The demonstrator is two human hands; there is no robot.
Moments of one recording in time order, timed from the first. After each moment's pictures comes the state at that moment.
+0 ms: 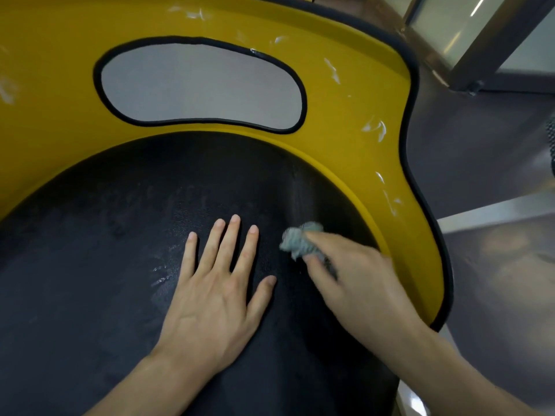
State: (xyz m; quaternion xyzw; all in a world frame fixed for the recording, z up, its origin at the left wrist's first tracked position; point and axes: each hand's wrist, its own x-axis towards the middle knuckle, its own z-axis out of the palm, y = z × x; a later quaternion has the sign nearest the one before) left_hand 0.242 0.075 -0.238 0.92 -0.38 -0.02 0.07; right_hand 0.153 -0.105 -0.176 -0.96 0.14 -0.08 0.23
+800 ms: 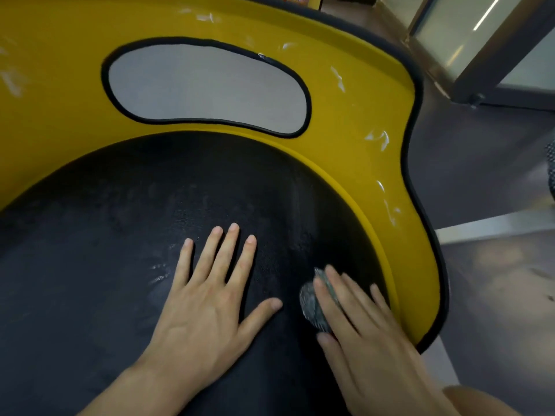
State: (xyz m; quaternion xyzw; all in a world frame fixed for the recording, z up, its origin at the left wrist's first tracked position) left_hand 0.236 0.085 -0.235 0.92 -0.40 -0.03 0.05; right_hand 0.092 -0.100 -0.197 -0.99 0.10 0.10 0.08
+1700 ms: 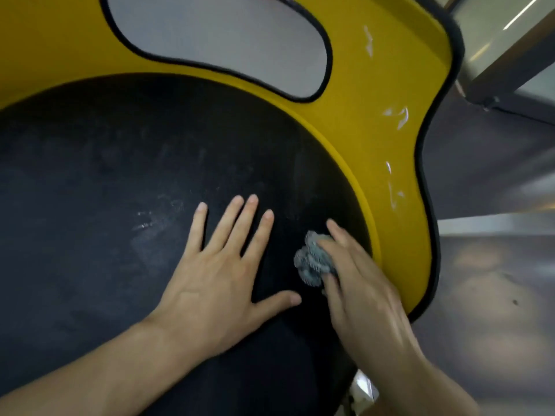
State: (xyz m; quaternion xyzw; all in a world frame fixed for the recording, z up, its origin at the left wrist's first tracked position) left_hand 0.213 0.064 -0.229 0.91 -0.40 -0.06 0.06; right_hand 0.106 -0.121 -0.200 -0.98 0.11 -0.04 0.18
